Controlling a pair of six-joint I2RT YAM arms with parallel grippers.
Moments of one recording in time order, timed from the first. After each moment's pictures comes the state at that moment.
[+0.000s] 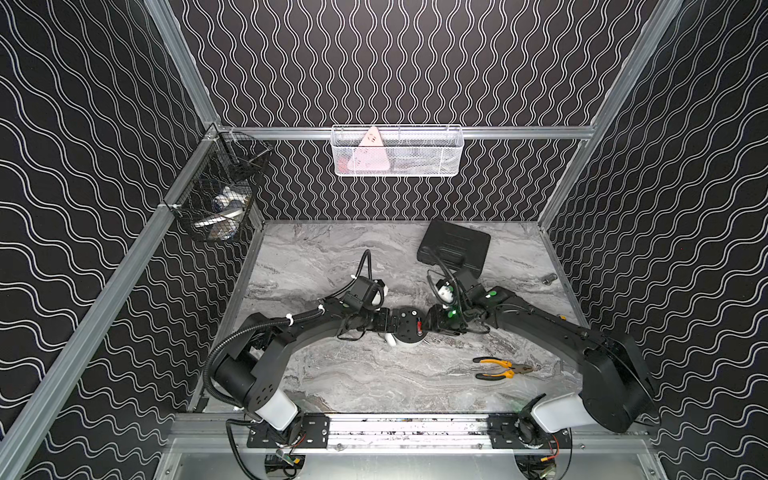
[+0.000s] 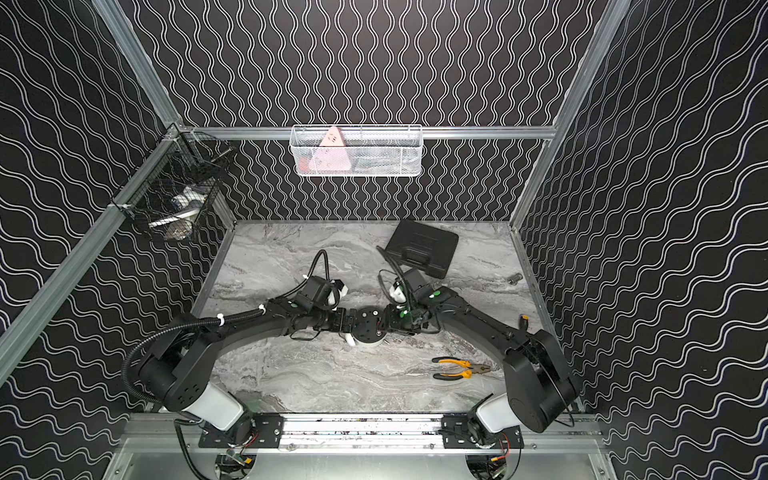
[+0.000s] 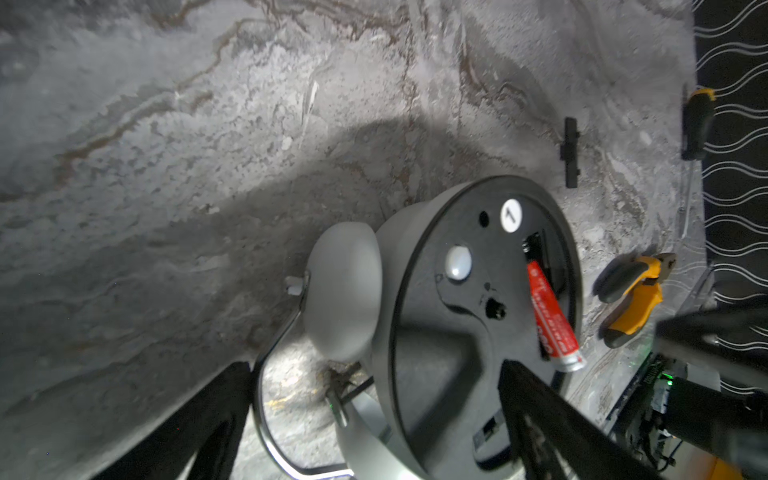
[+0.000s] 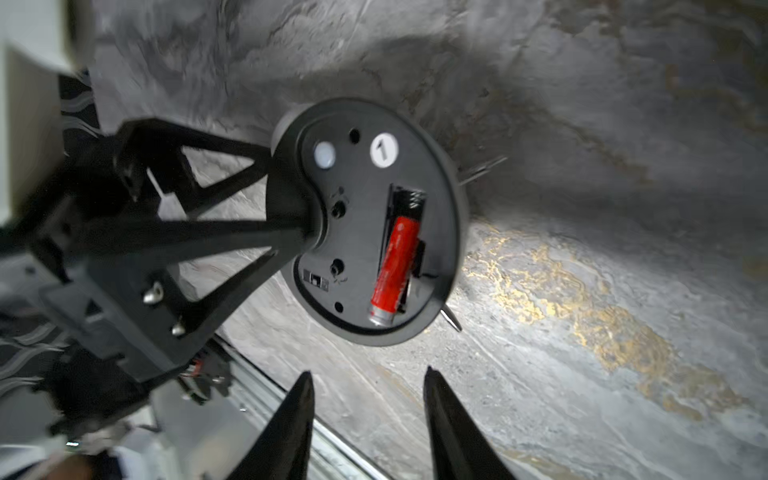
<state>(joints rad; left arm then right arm) -0.53 1.60 0.84 -0.23 0.32 -0.50 0.65 1.46 0.97 -0.61 -0.33 0.56</state>
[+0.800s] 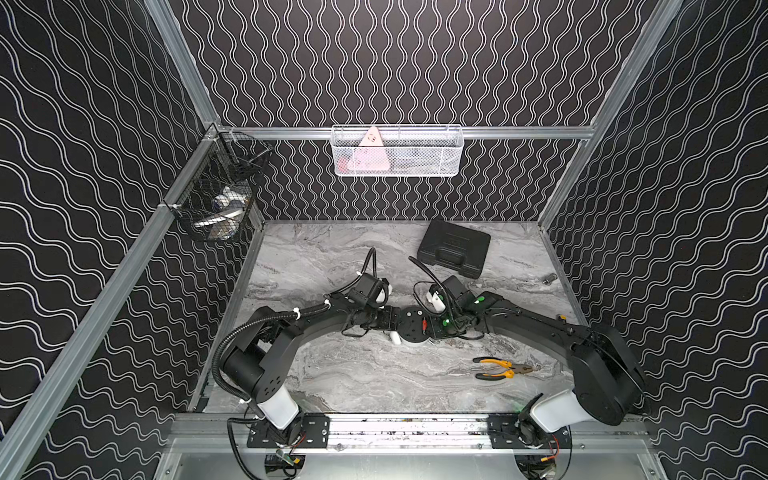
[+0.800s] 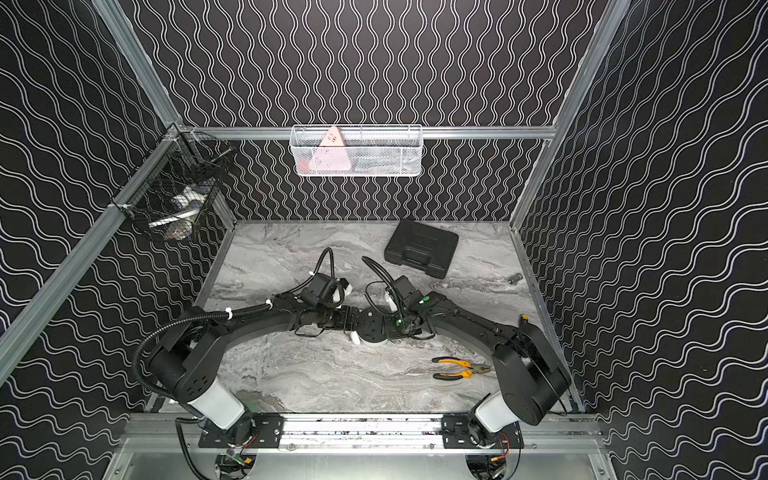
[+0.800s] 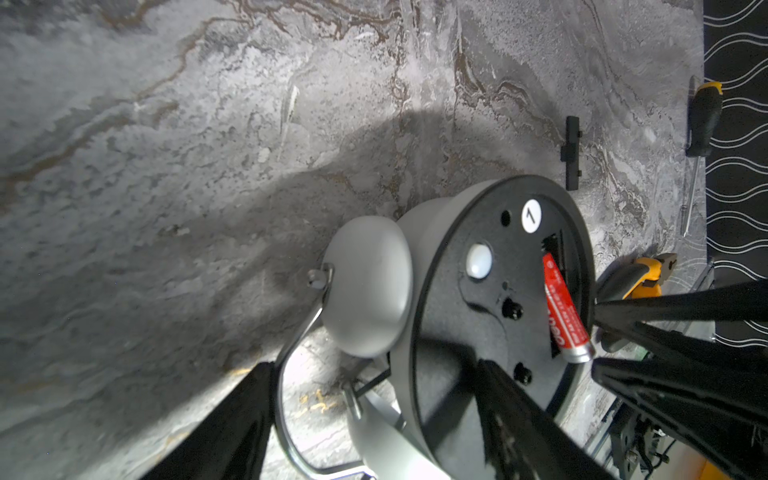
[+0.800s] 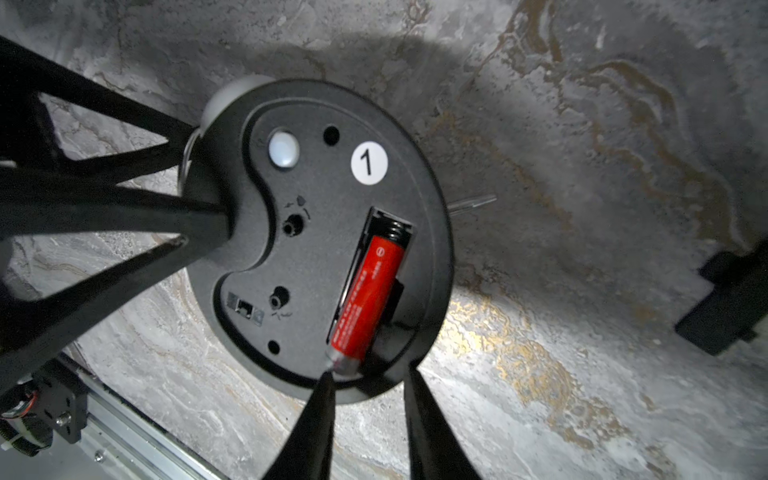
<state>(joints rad) -0.54 1.66 0.90 -0.26 0.32 -0.49 0.69 1.53 0.95 -0.59 -0.15 0.45</state>
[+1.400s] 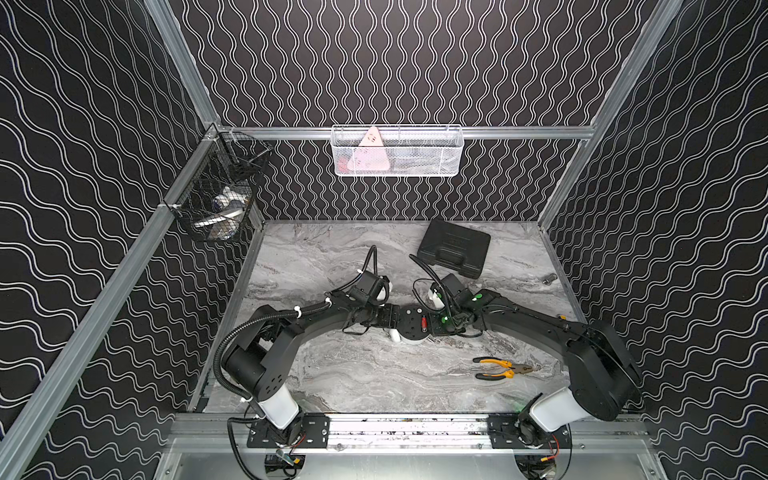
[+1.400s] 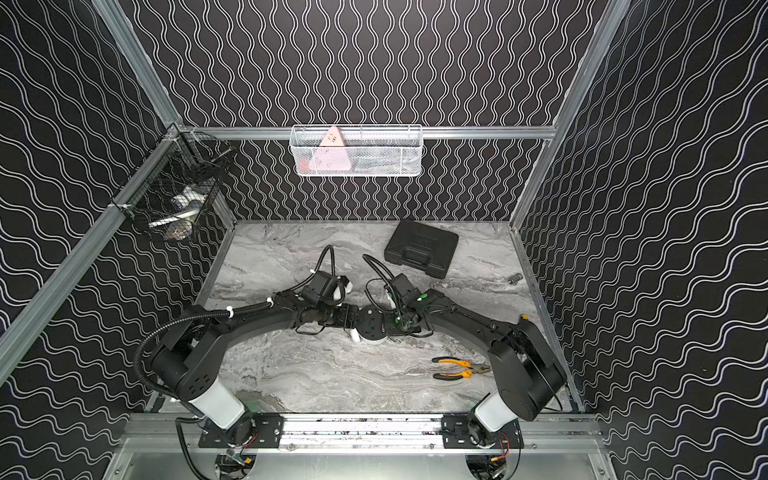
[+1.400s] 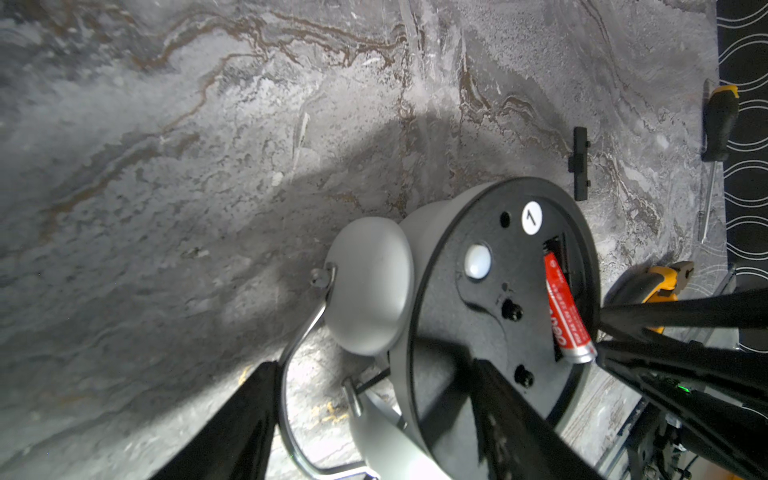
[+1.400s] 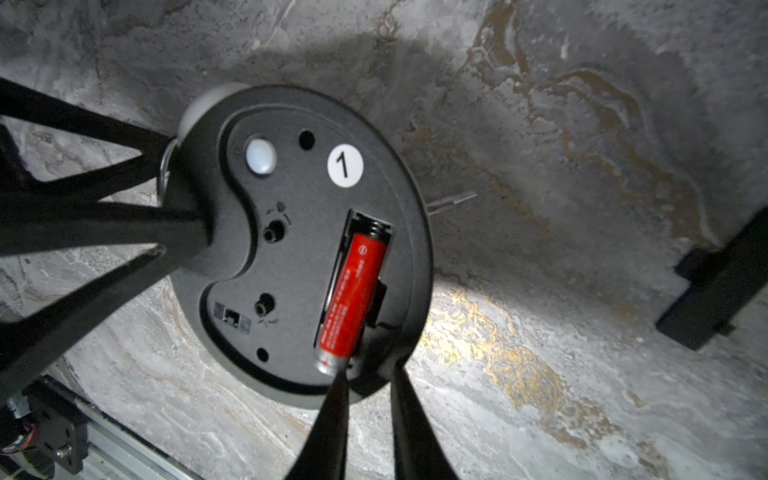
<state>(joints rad) -0.54 1.67 0.92 -0.27 0.30 -0.47 0.69 1.56 0.98 -0.60 -0.13 0.50</state>
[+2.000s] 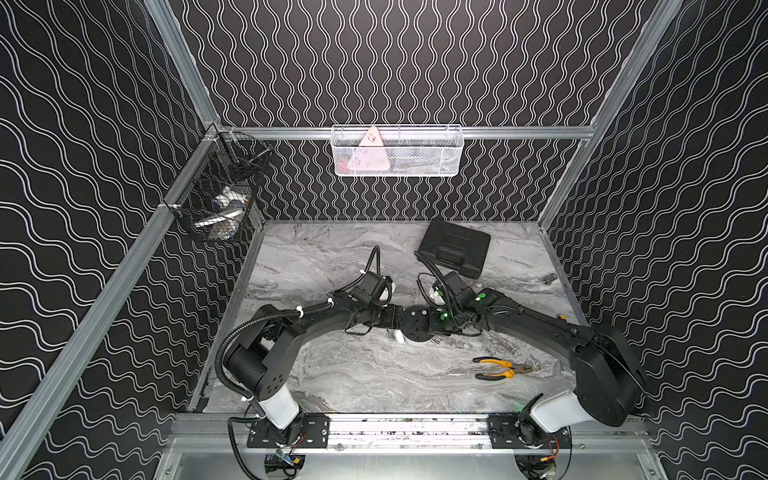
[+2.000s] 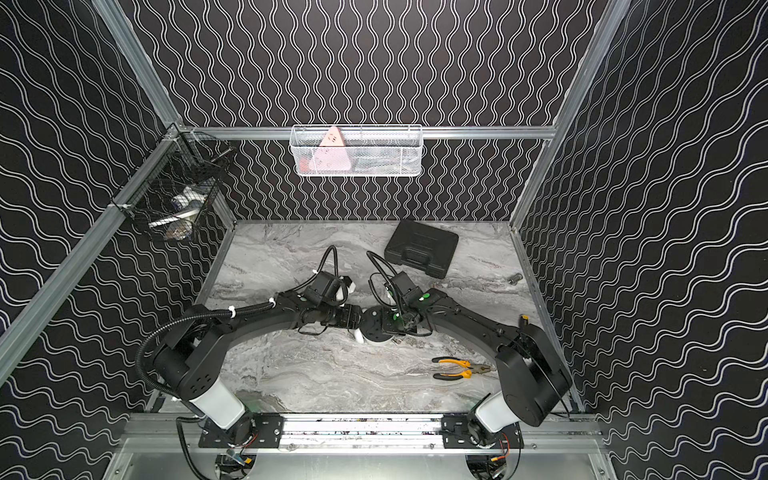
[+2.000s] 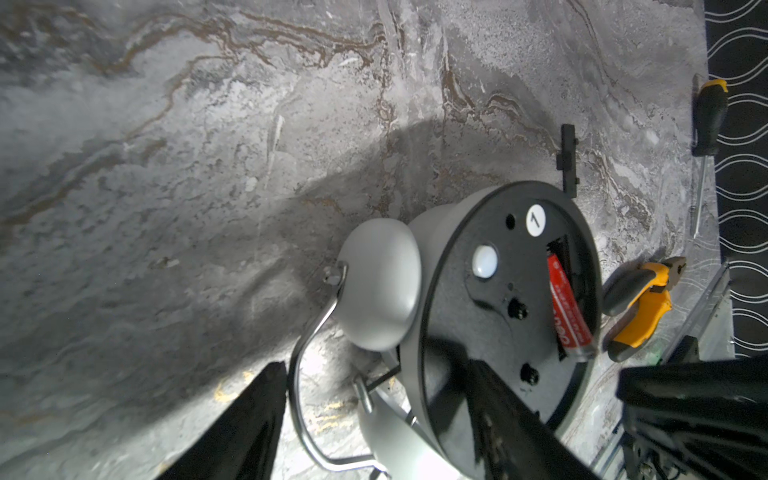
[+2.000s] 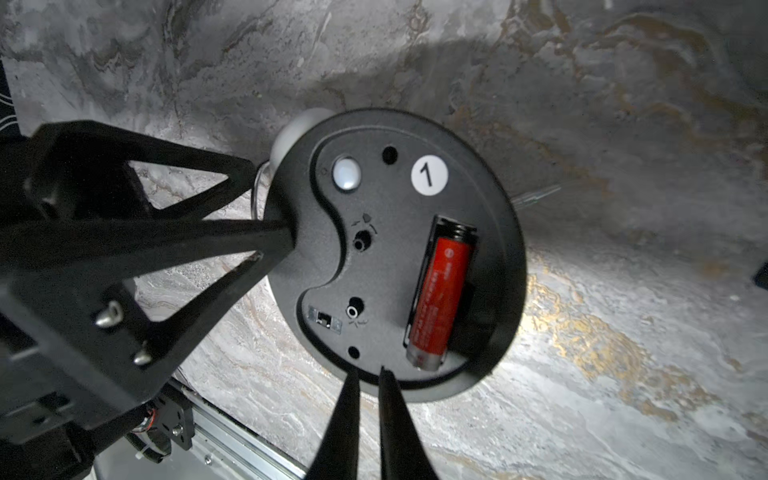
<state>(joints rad) -0.55 1.67 0.93 -0.26 0.29 -0.47 0.69 1.51 1.00 -0.61 -0.20 0.68</state>
